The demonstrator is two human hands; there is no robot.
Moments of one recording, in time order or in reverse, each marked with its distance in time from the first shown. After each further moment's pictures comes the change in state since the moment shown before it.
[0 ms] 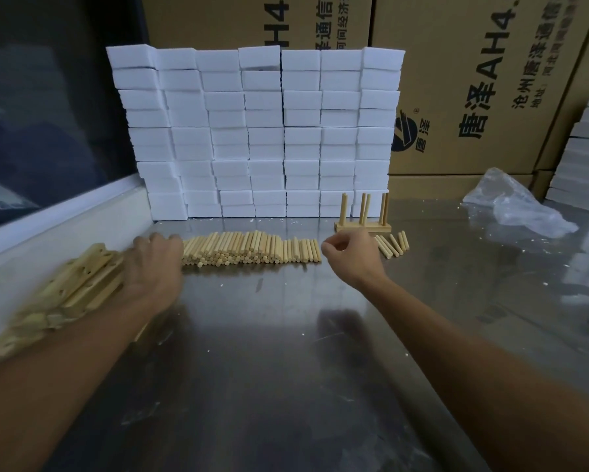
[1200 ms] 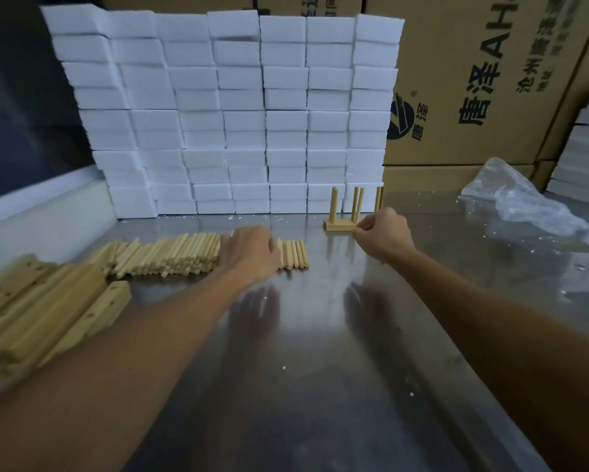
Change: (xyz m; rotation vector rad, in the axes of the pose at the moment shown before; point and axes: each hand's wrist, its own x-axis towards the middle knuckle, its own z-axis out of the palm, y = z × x) left_hand 0.069 0.160 0.015 -0.685 -0.066 0.162; right_hand 0.095 0.073 -0.031 -0.248 0.046 0.116
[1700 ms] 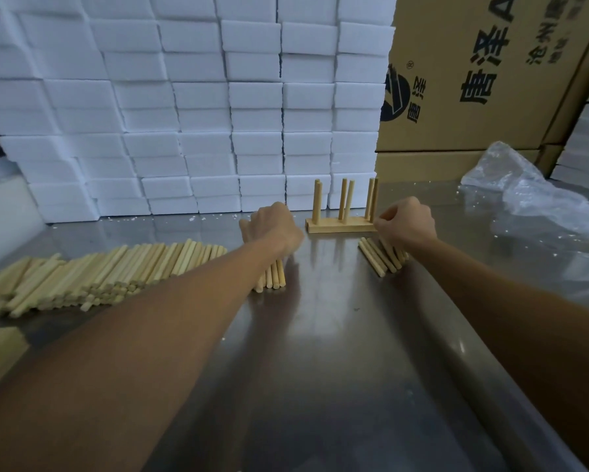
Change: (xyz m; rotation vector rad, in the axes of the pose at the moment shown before) left_hand 0.106 0.063 0.076 -0.101 -0.121 -0.104; right_hand 0.092 0.079 0.012 -0.046 0.092 0.148
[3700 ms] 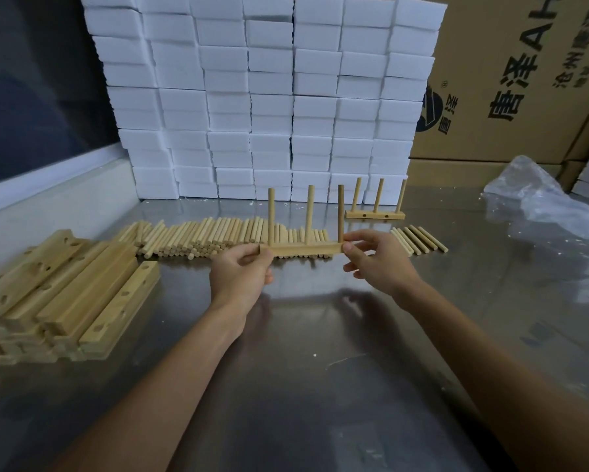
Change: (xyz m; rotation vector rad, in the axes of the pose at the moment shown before) left_hand -0.174 -0.116 -0.070 -1.109 0.230 -0.328; right_hand -0.190 -0.098 -0.017 0.358 -0.339 -0.170
